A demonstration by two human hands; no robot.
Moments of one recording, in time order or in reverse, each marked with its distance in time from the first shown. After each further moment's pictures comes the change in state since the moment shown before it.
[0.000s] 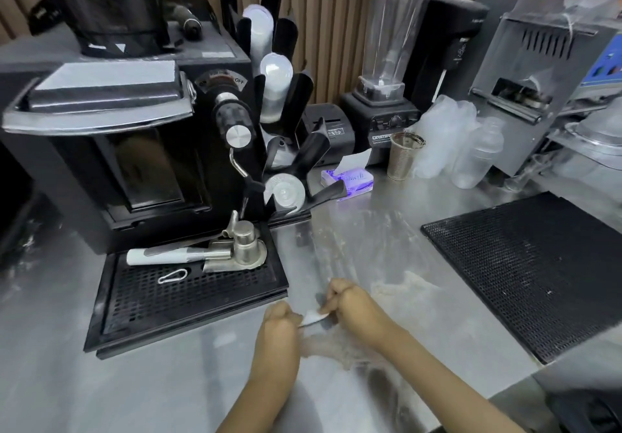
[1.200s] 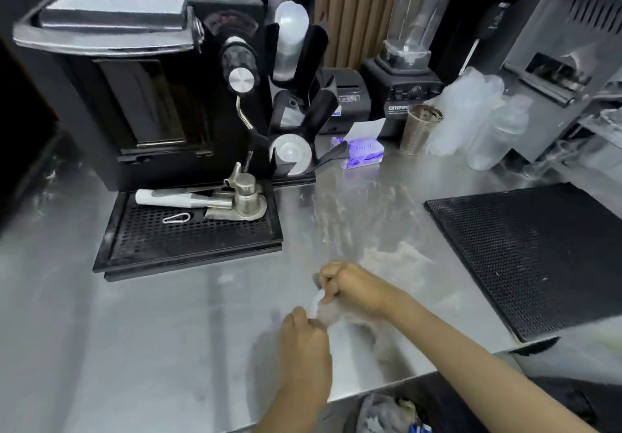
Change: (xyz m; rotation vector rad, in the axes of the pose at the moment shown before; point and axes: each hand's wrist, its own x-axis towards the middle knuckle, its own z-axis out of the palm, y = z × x) left_hand -0.073 0.051 0.044 0.275 -0.176 -0.117; right_hand -0.016 0.021 -0.013 -0.268 -0.299 -0.212
